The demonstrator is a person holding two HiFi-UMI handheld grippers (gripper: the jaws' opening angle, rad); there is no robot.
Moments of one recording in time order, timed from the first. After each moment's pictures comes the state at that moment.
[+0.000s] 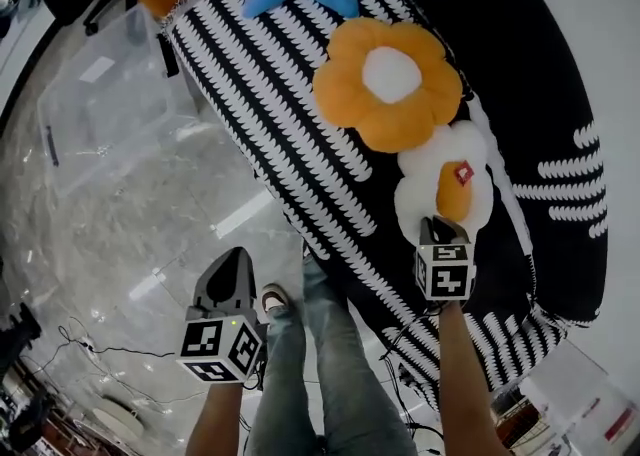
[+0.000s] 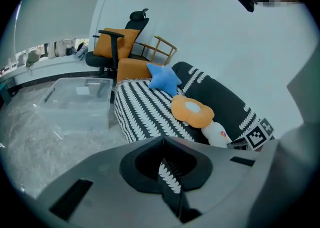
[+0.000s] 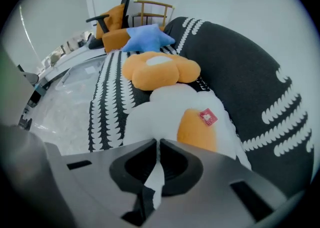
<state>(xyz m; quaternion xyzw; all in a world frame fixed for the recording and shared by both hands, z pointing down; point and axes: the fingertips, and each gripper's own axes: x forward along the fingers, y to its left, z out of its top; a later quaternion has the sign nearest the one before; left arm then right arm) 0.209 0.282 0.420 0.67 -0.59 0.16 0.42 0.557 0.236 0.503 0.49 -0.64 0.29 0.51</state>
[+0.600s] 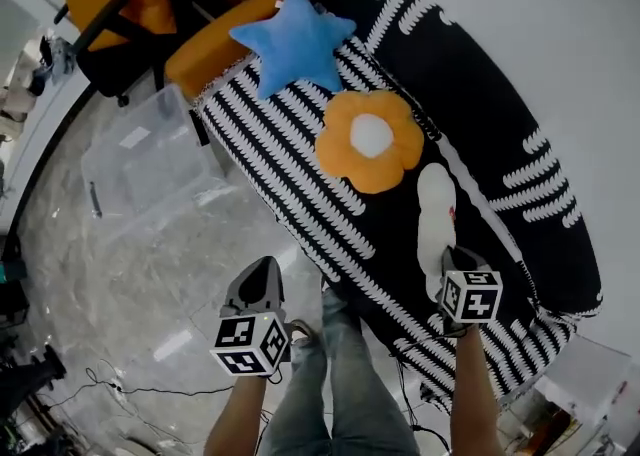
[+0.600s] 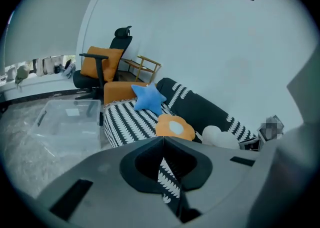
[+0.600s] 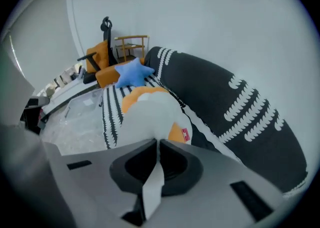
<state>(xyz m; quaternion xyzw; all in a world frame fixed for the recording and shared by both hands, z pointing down) 0.218 0.240 0.315 0.72 -0.57 0.14 0.36 0.574 0.236 0.366 0.57 -0.64 0.33 0.40</state>
